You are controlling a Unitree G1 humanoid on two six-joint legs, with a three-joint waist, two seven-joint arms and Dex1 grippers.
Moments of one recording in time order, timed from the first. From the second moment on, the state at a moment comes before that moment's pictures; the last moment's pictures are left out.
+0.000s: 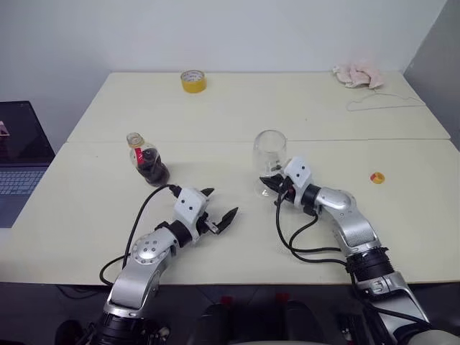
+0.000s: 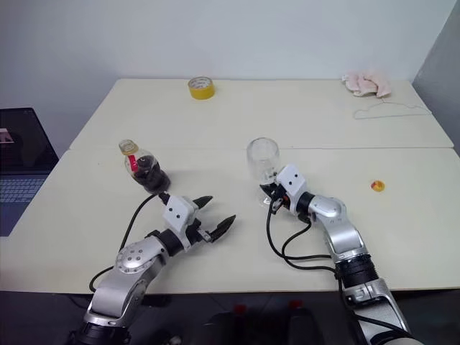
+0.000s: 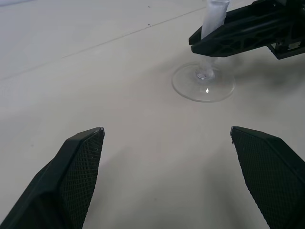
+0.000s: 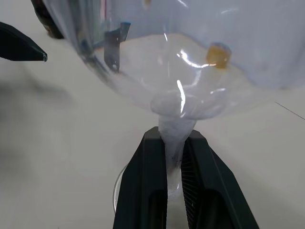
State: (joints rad) left arm -0.05 0.39 -0.10 -0.28 -0.21 0.30 -0.52; right arm -0.48 -0.30 0.19 0.16 0.05 0.21 0.70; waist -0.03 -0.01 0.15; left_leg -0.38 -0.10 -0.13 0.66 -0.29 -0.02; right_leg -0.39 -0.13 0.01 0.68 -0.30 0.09
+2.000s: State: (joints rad) left arm 0.19 0.33 0.26 -0.48 -0.35 0.34 -0.34; right arm -0.66 -0.93 -0.29 -0.36 0.81 0.71 1.05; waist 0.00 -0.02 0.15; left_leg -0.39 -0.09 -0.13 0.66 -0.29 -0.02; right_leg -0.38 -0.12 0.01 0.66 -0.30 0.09
